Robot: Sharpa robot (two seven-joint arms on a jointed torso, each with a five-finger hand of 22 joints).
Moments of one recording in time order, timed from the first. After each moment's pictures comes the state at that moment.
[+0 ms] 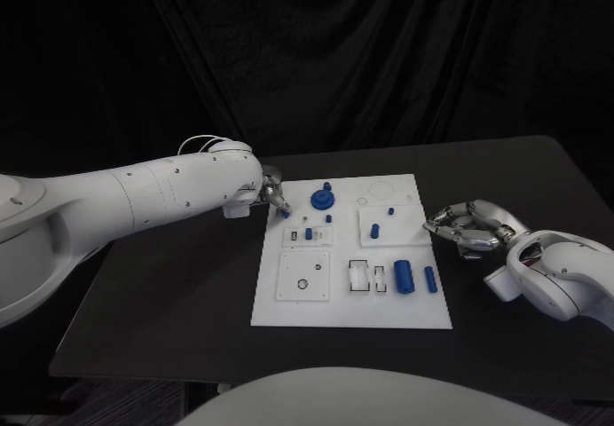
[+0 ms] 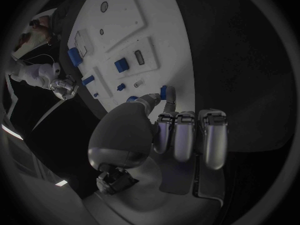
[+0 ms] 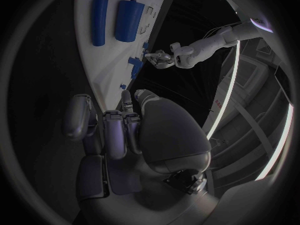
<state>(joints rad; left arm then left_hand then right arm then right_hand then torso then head) 1.29 -0.55 -0.21 1.02 -1.06 0.21 -0.41 1.21 0.01 0.31 0.13 0.43 1.02 0.05 0.11 1.02 1.47 -0.02 1.57 1.31 1.47 -0.06 1.57 1.31 0.01 1.46 -0.06 1.57 1.31 1.18 -0.99 -0.25 1.54 -0.64 -0.33 0.13 1.39 0.03 0.19 0.29 0.46 0.75 0.13 0.55 0.21 1.46 0.04 1.53 1.31 1.47 -0.02 1.50 1.31 0.08 1.39 0.09 1.20 1.31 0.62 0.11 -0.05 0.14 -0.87</state>
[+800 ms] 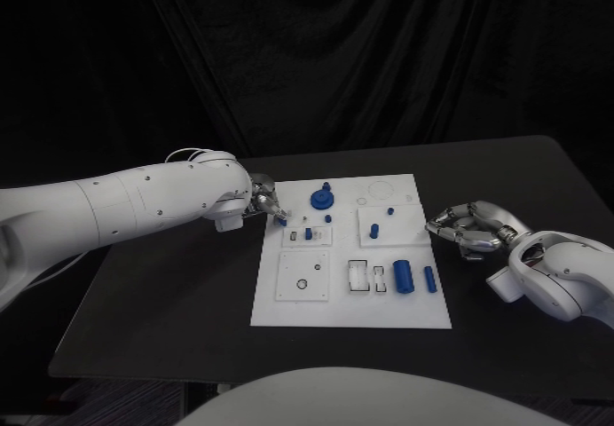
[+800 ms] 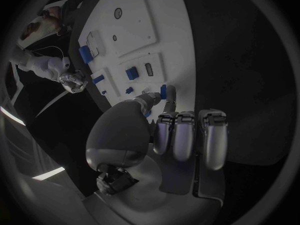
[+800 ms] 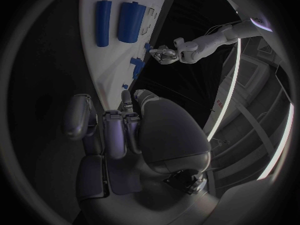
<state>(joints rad) 1.29 -0.68 -0.21 1.20 -0.95 0.12 -0.43 1.18 -0.03 0.41 0.10 0.46 1.05 0.05 0.12 1.02 1.46 -0.02 1.57 1.31 1.47 -0.06 1.57 1.31 0.01 1.47 -0.07 1.57 1.31 1.18 -1.00 -0.25 1.54 -0.64 -0.33 0.12 1.40 0.04 0.19 0.28 0.46 0.75 0.13 0.55 0.21 1.46 0.05 1.52 1.31 1.47 -0.02 1.49 1.31 0.08 1.39 0.09 1.20 1.31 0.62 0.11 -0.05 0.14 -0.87</state>
